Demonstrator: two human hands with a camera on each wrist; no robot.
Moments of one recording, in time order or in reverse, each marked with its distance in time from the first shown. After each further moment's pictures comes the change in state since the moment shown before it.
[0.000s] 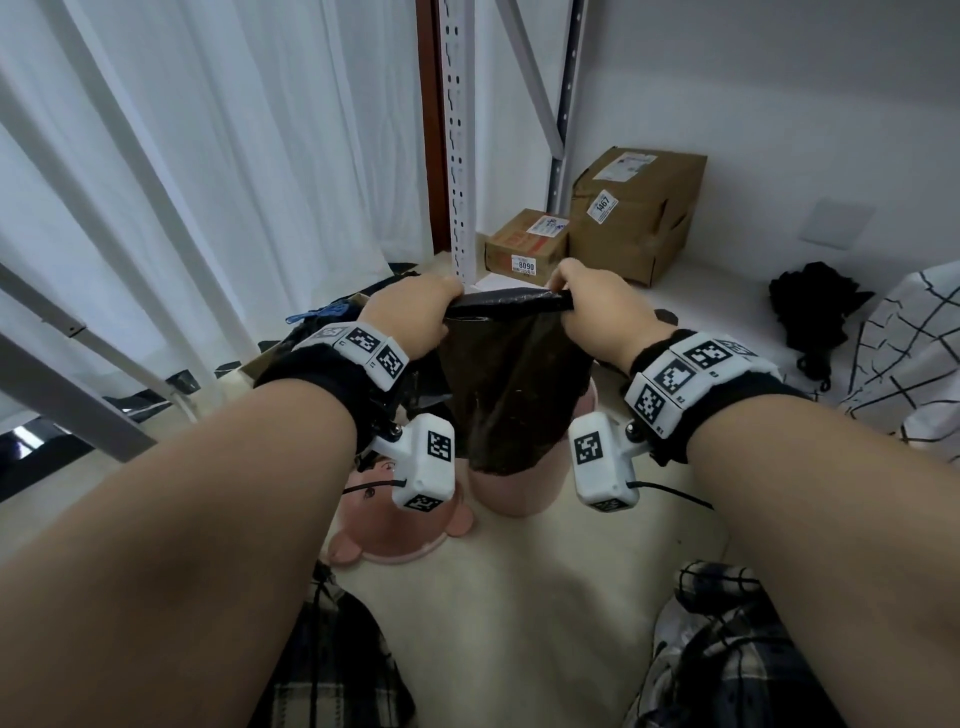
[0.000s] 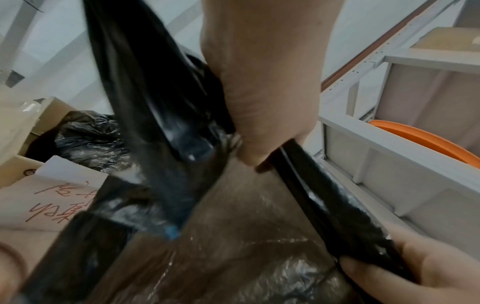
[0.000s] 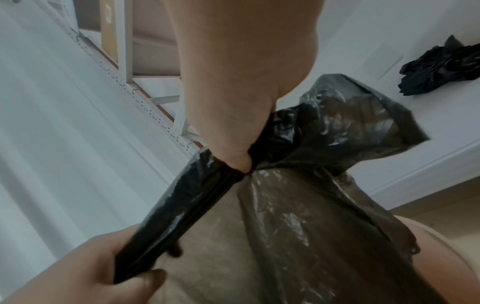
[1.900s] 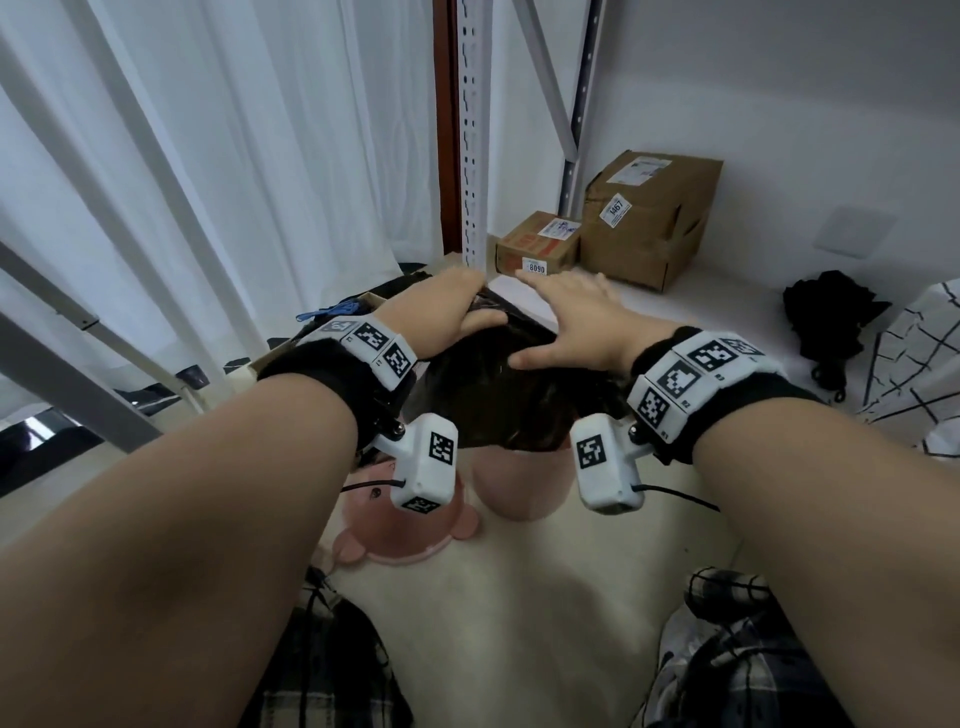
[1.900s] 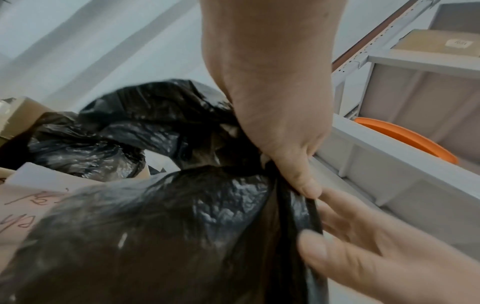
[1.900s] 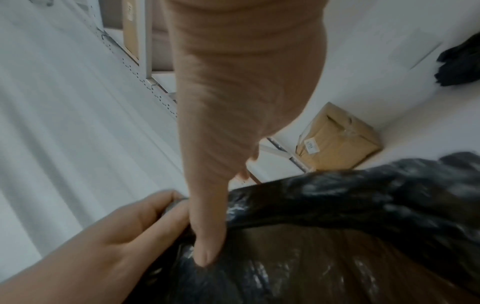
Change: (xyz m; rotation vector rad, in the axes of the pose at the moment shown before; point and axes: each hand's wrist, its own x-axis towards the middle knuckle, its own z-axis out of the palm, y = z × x) left_hand 0.004 0.001 -0.002 -0.182 0.013 0.151; right_hand 0.008 -0.016 0.008 -0.126 -0.237 -0.113
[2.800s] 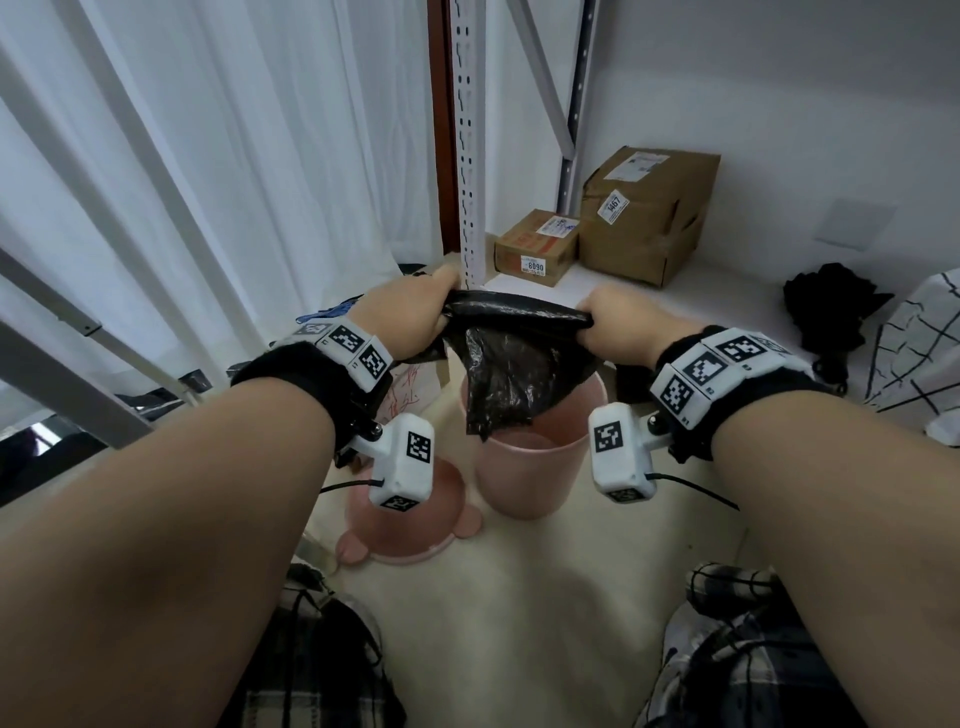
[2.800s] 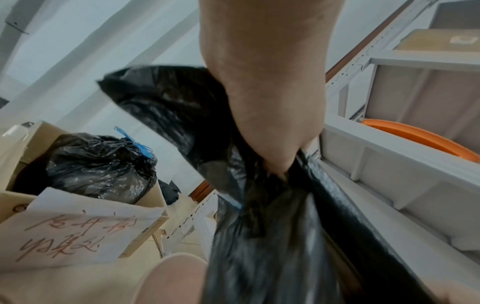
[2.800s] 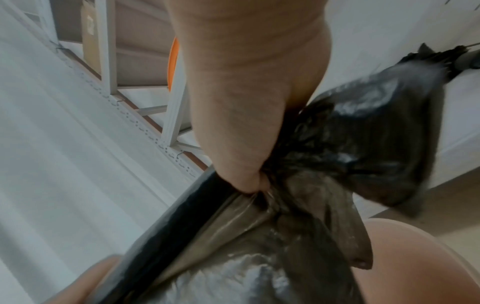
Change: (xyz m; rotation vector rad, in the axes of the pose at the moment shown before) left_hand -0.015 -0.008 -0.008 0.172 -0.016 -0.111; right_hand -0.005 0.030 -0.001 0.022 -0.016 0.133
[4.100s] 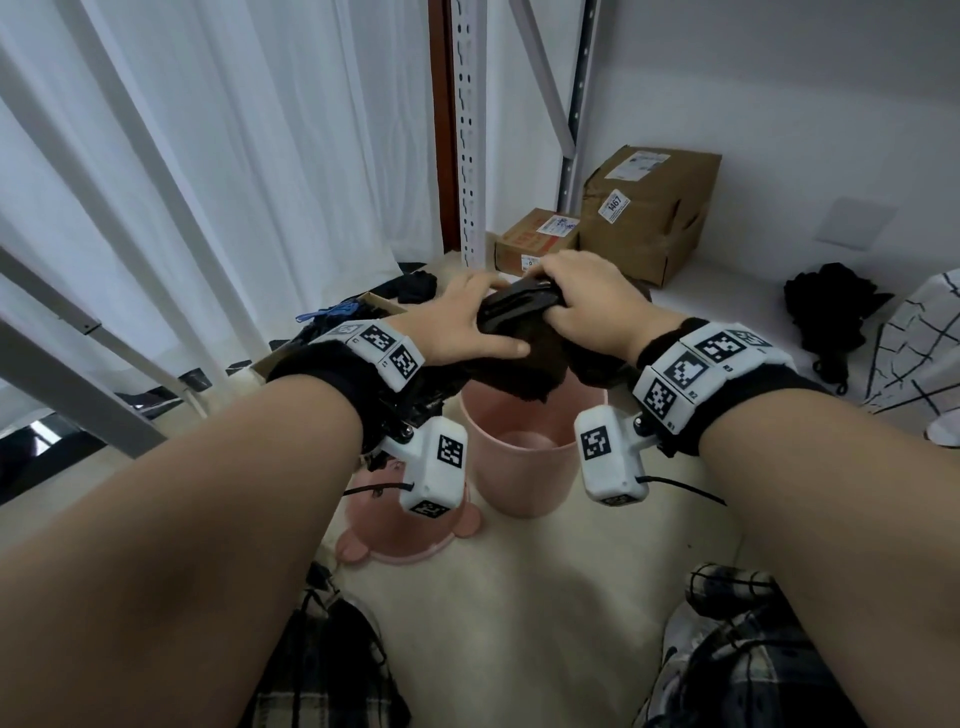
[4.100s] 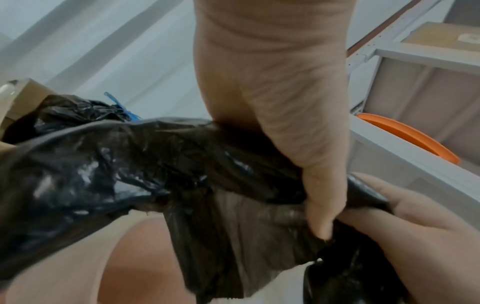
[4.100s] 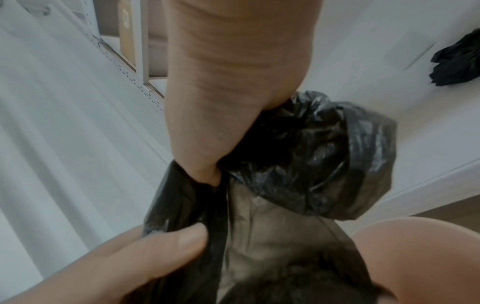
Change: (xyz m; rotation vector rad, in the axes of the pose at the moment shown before) left_hand 0.009 0.028 0.010 -0.519 -0.181 -0.058; right_hand 0.002 -0.024 -0.009 0.061 0.252 -0.262
